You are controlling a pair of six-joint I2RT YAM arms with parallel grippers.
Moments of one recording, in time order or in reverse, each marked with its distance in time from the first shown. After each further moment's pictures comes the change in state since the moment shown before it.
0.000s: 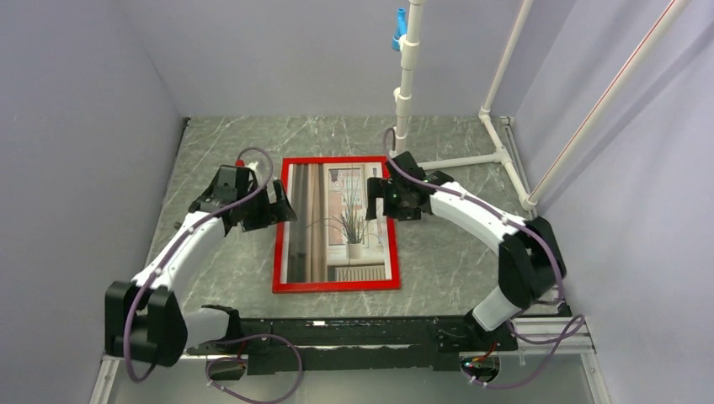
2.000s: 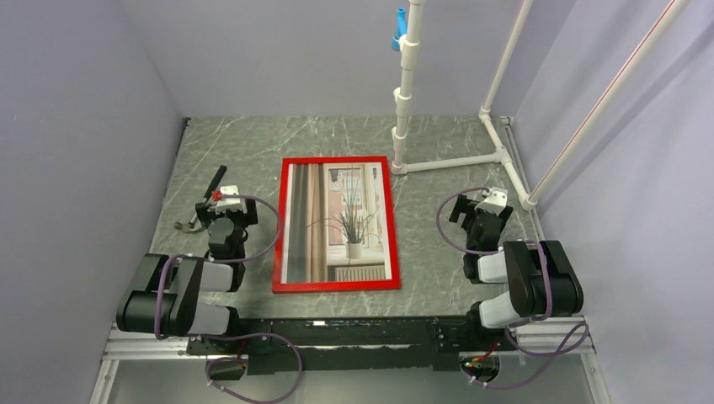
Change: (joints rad) left arm 0.093 0.111 -0.721 1.728 -0.616 0.552; right arm -0.568 -0.186 -1.002 1.729 0.305 -0.465
